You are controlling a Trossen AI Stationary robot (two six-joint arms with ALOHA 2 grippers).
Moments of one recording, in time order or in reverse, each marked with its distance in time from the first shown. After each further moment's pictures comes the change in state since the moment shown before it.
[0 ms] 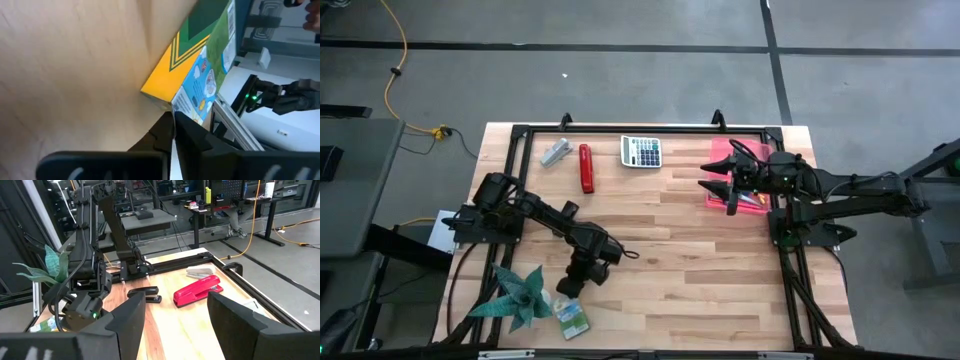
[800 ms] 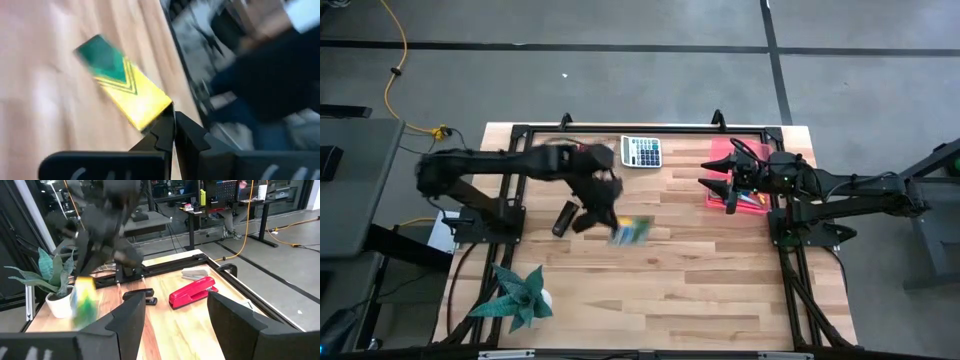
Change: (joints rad) left arm 0.423 -0.497 0.210 0.063 -0.167 -0.060; right arm 0.000 0.000 0.000 0.006 0.028 0.000
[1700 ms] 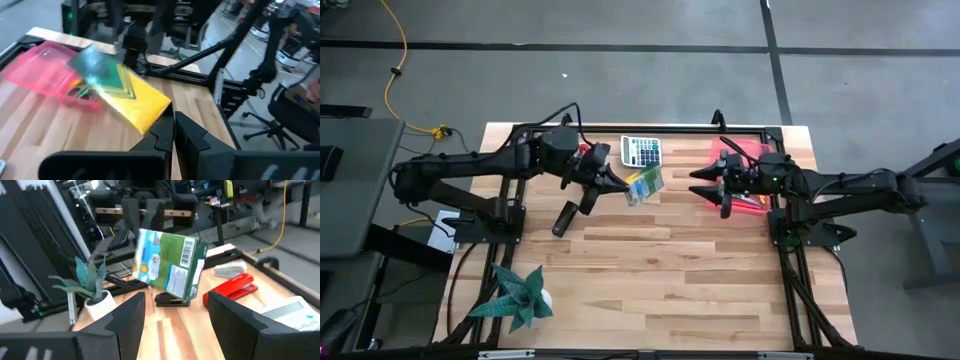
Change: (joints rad) left arm 0.057 -0.231 -0.172 0.494 -0.343 -0.145; right arm 0.000 0.103 0.000 0.125 -0.137 0.131
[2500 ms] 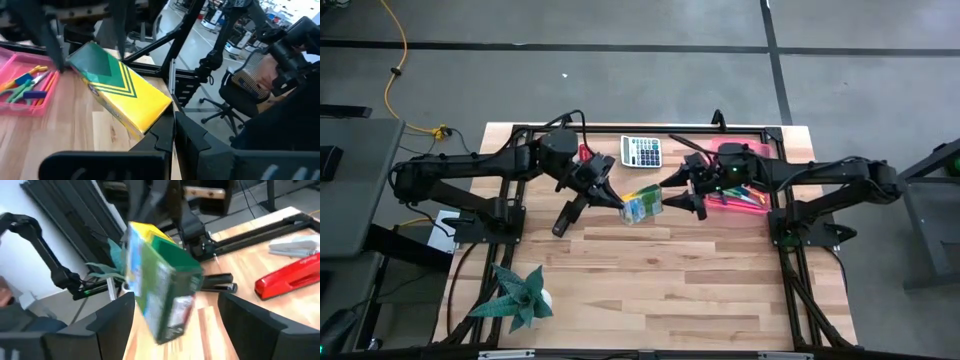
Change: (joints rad) left arm -0.014 -0.001 0.000 0.011 0.234 -0.010; right arm -0.021 0.353 0.283 -0.059 -0.265 0.080
